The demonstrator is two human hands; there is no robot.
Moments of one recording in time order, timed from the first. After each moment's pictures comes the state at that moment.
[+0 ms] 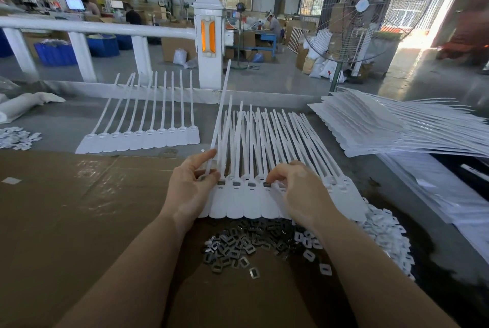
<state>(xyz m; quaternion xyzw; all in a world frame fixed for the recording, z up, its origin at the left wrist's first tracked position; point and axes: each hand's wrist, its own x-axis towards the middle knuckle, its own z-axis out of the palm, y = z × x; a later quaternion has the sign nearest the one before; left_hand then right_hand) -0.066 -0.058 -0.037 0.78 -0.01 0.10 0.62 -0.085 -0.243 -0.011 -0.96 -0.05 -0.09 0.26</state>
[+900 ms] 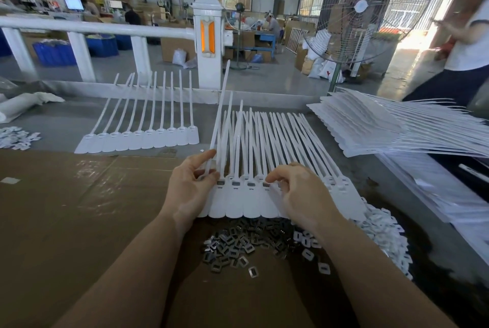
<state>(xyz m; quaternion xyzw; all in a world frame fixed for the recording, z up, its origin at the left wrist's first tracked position) -0.068 -0.059 -0.036 0.78 0.00 0.10 0.62 -0.090 -0.246 -0.013 -0.95 -0.08 -0.13 0.26</state>
